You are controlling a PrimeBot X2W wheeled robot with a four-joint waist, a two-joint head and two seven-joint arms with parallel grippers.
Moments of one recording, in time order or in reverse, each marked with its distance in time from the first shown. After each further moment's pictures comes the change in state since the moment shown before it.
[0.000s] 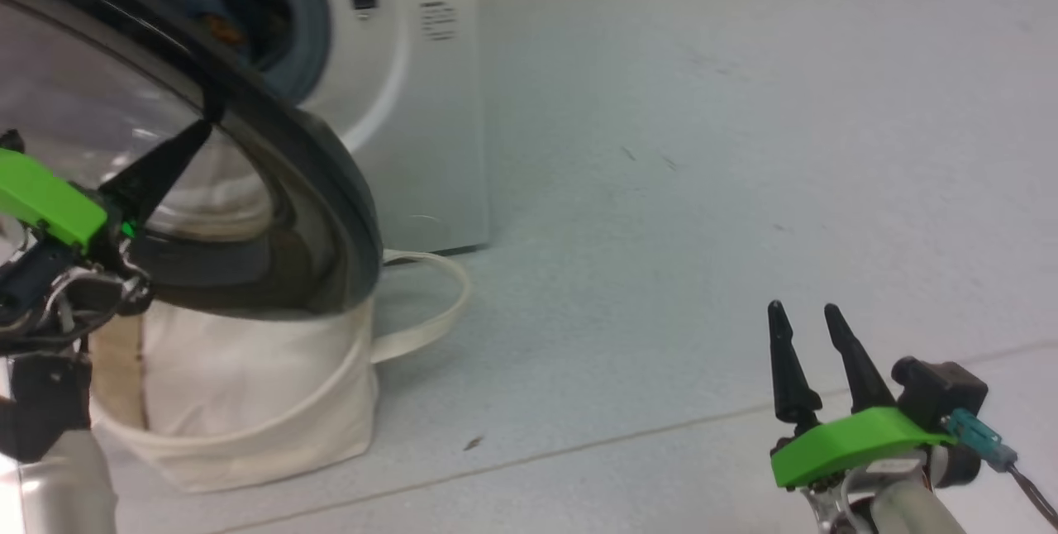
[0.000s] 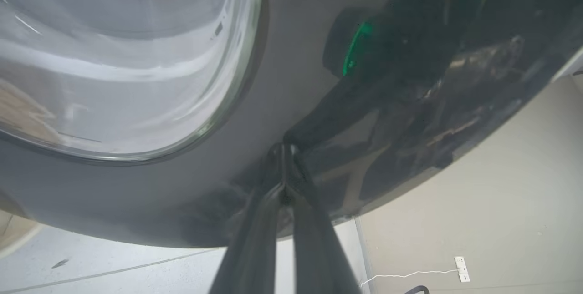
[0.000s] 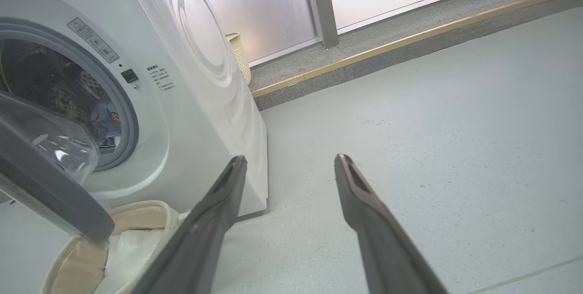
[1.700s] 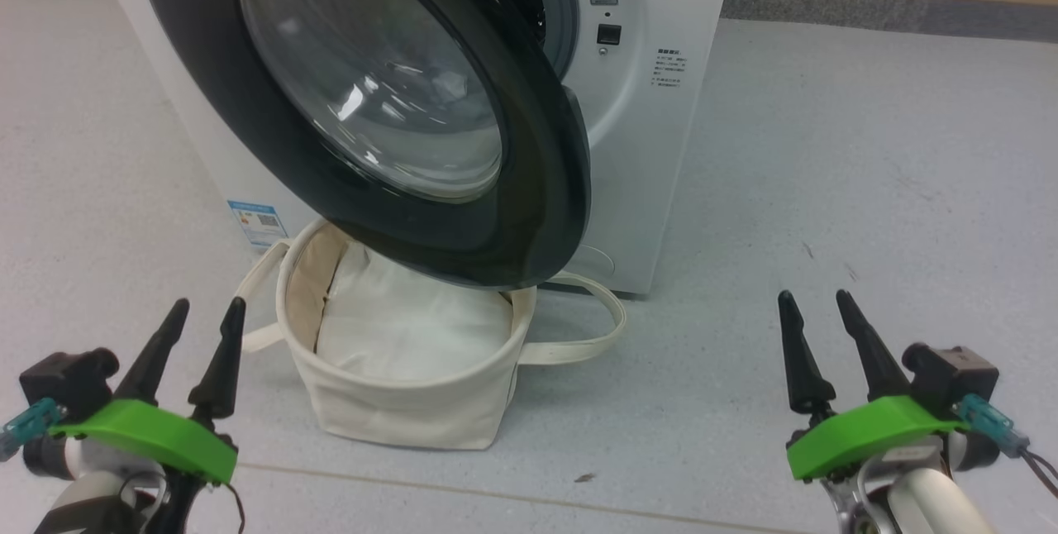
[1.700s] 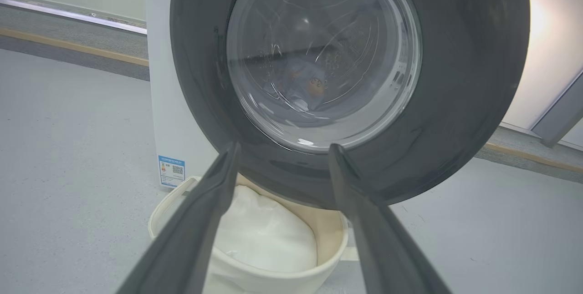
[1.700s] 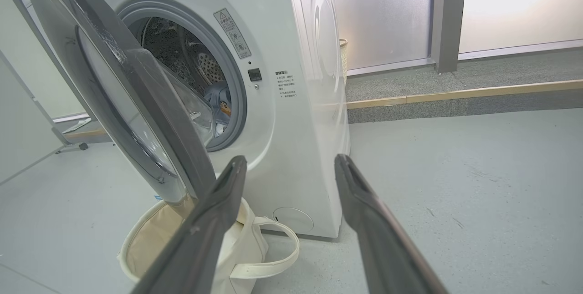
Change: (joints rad) left arm 0.331 0.235 -0.577 0.135 0.486 -0.134 -1.147; right arm -0.041 -0.067 0.036 0.010 0.001 0.000 0.000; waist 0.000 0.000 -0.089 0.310
